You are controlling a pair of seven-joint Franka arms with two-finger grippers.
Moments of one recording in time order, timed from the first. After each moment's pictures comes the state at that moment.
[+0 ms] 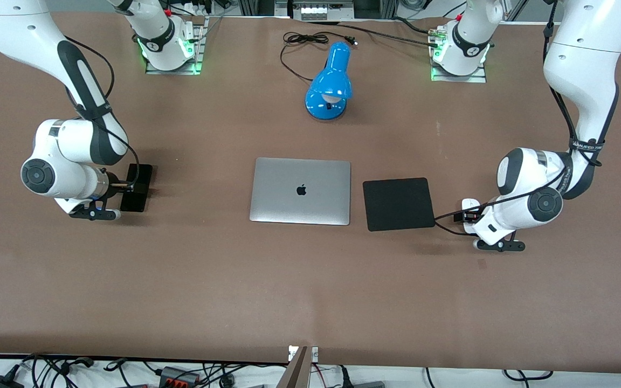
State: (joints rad) left arm 0.11 0.62 -0.18 -1.81 0.14 2.26 -0.13; right arm -0.04 0.46 -0.01 -2.01 -0.05 2.22 0.07
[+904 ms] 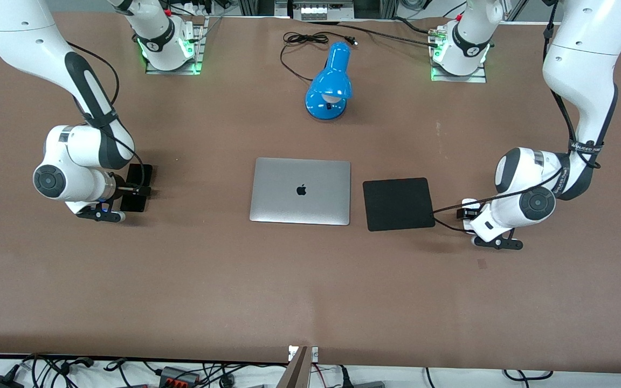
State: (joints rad) left arm 0.12 0.63 -0.18 -1.83 0.23 2.26 -0.13; right arm -0.04 0.52 -0.01 -2.01 -0.05 2.26 0.12
